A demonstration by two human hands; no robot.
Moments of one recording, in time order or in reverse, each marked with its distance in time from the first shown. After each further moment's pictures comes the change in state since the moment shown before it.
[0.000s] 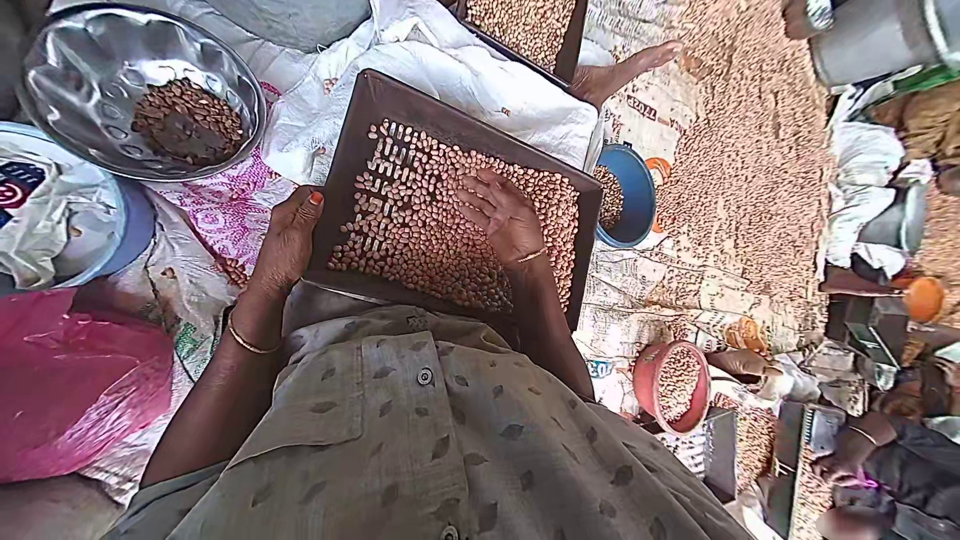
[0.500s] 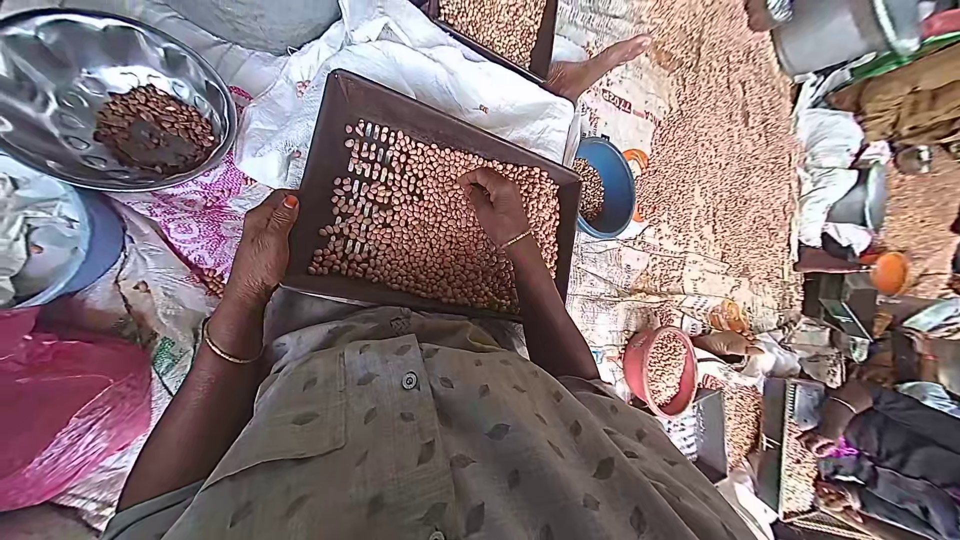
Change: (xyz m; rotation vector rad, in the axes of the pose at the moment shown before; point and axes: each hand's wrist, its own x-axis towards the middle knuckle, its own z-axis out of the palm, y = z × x) left_hand 0.000 0.000 0.000 0.021 0.021 -0.005; right_hand 0.016 -0.010 -0.021 -1.229 -0.054 -0.481
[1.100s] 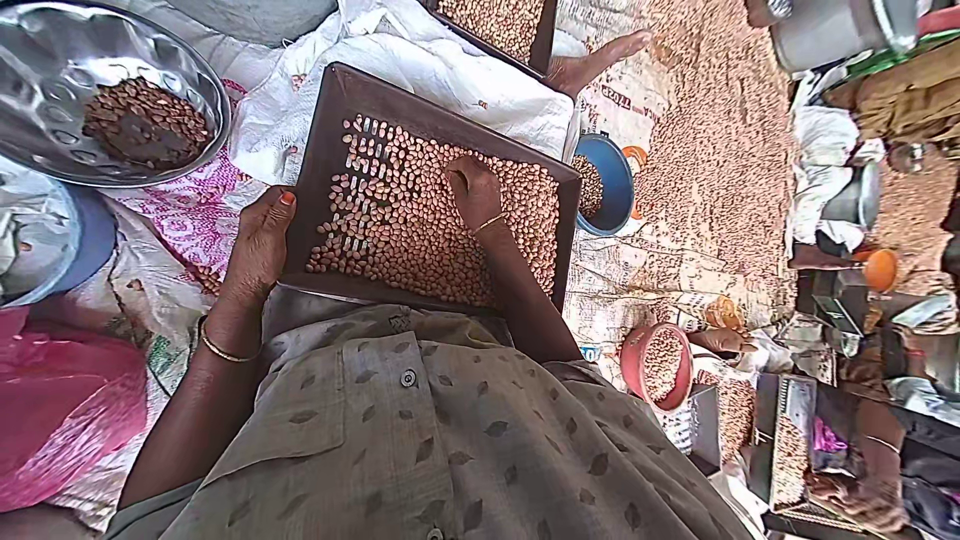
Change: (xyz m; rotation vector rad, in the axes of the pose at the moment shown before) left_hand 0.002 -0.004 0.000 0.009 0.003 -0.013; right_hand 0.024 0.015 0.039 -0.217 0.115 -0.024
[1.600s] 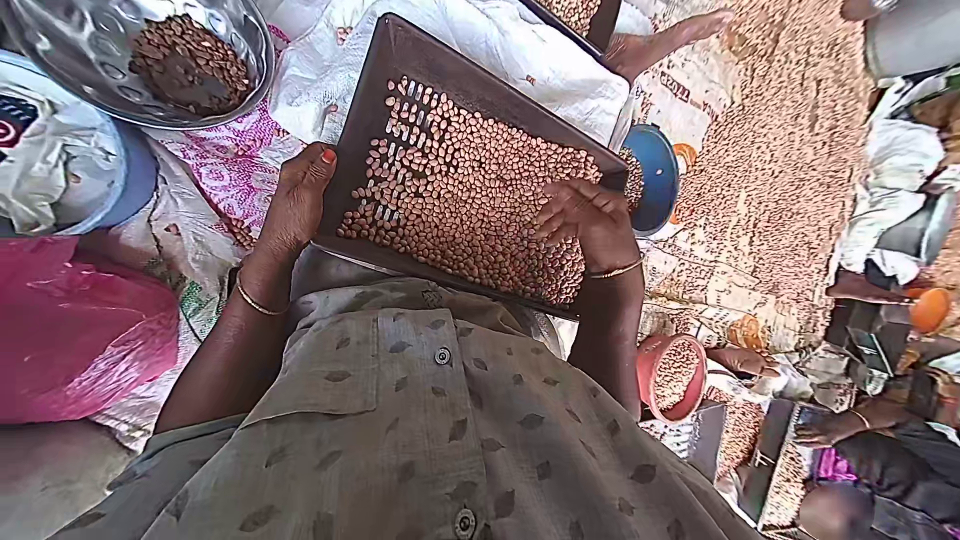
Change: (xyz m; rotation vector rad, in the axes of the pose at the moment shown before) left_hand 0.001 0.001 -0.001 -0.019 -0.026 0.045; right_hand -0.067 0.002 -0.122 0.719 -0.281 0.366
